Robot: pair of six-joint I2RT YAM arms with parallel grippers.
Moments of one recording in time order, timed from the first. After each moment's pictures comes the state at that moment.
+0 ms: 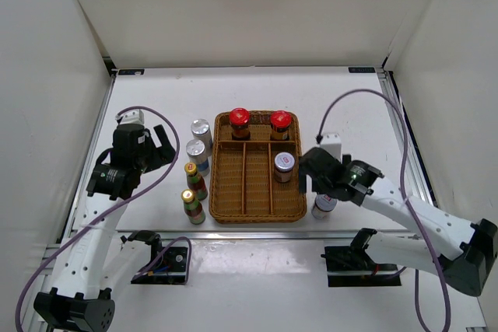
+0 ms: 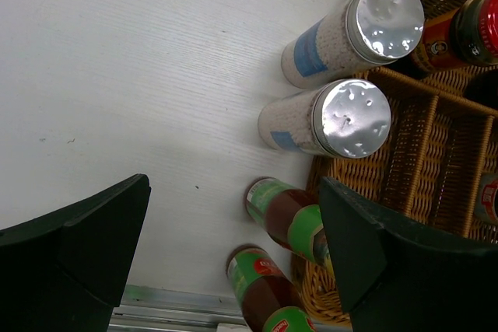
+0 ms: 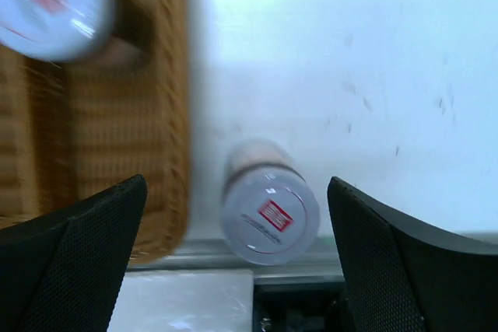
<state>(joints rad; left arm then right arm) -0.18 0.83 0.94 -0.81 -0.16 -0.44 0.92 1.05 0.93 -0.96 0.53 0.68</state>
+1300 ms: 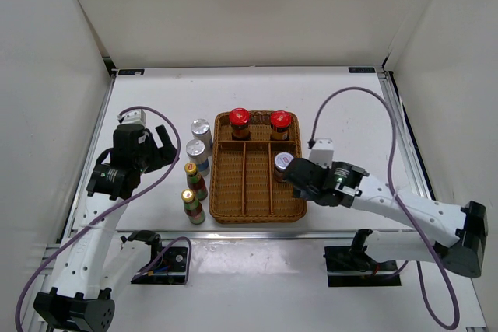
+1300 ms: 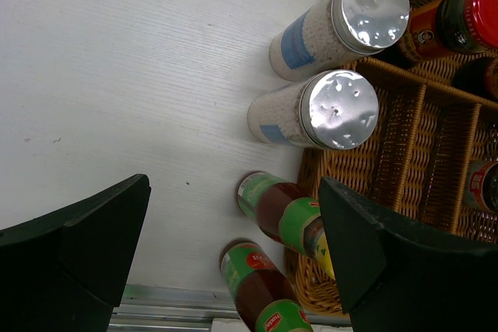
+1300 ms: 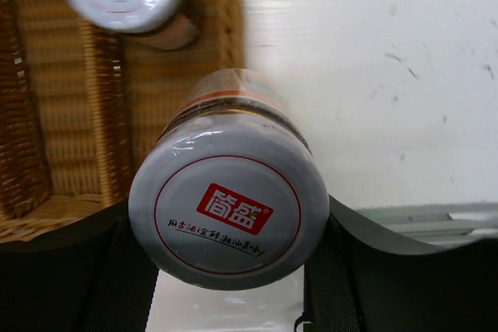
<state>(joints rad) -0.18 0.82 0.94 -0.81 -0.12 -0.43 1.09 1.09 0.95 -1.10 0.58 1.03</state>
